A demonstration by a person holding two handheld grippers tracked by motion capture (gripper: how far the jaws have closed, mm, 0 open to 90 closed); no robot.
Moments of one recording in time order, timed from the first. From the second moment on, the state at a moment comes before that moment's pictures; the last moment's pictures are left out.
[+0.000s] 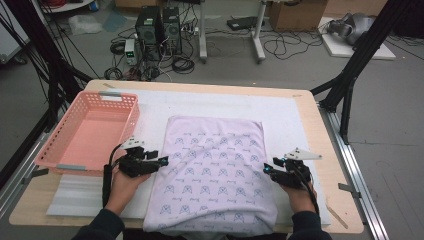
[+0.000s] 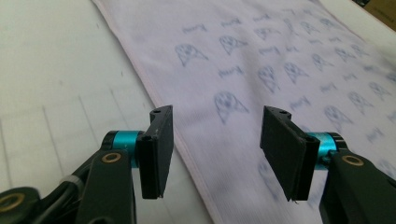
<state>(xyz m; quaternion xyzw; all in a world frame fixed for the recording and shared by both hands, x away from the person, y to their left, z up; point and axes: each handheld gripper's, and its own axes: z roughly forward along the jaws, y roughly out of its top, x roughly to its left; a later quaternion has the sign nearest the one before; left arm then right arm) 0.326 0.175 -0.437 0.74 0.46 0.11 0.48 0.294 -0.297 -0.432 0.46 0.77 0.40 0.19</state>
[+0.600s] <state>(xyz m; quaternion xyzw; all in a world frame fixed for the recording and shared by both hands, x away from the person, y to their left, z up) 0.433 0.159 -0.447 0.73 0.50 0.14 0.45 0.408 -0.283 -0.439 0.47 0.77 0.37 0.20</state>
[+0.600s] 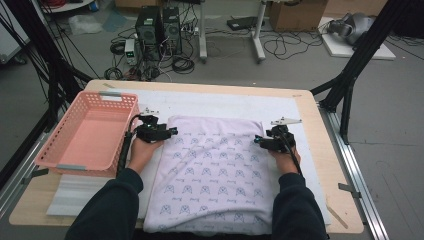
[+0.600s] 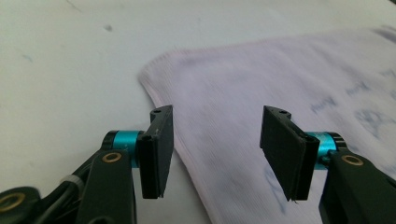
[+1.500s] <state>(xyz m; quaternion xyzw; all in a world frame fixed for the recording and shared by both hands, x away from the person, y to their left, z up) 0.470 0.159 -0.441 0.69 0.55 0.23 0.42 0.451 -0.273 -0.444 0.51 0.73 0.36 0.29</state>
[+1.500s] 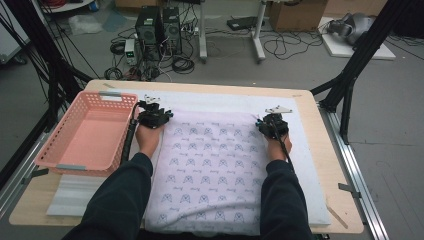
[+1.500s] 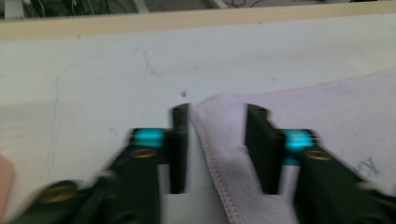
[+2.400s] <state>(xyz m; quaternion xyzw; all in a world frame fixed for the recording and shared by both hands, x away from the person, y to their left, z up) 0.453 0.155 -0.435 0.71 0.53 0.21 0.40 0.444 -0.280 -0.424 0.50 0.74 0.38 0.25</state>
